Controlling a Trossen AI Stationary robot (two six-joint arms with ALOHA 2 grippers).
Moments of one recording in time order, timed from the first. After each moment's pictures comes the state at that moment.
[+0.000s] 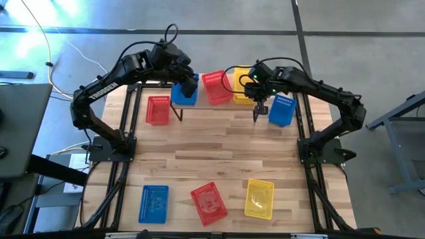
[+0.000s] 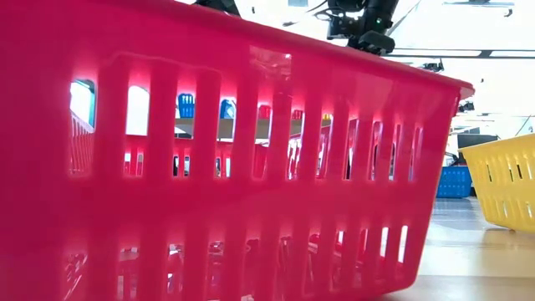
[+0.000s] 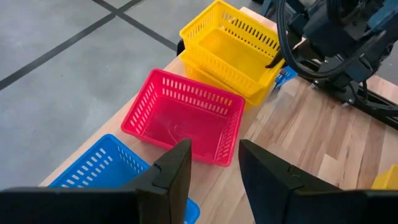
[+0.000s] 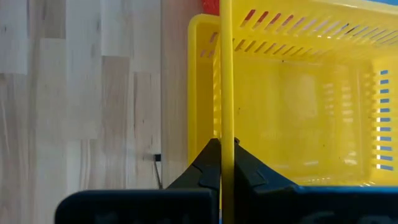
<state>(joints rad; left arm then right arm) 0.57 1.50 1.80 -0.98 -0.04 -0.18 -0.48 1.50 1.49 -1.08 0.06 -0.56</state>
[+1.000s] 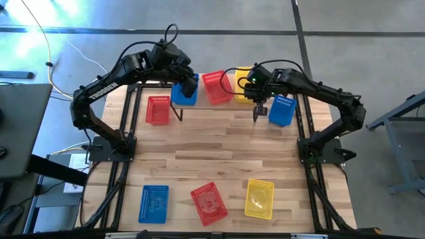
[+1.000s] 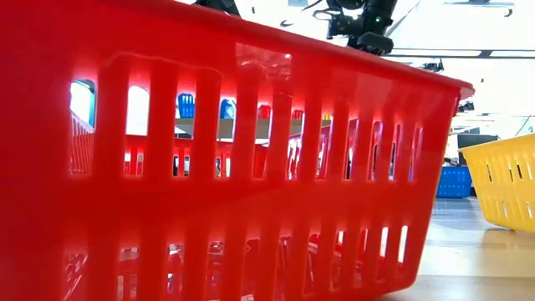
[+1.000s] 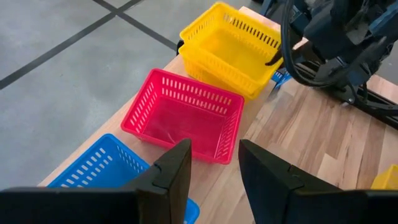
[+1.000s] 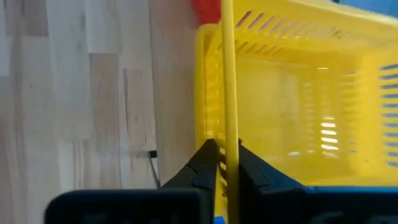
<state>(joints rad) 0.57 1.50 1.80 -0.98 -0.04 -0.18 -0.45 1.50 1.49 -1.09 0.15 -0.50</state>
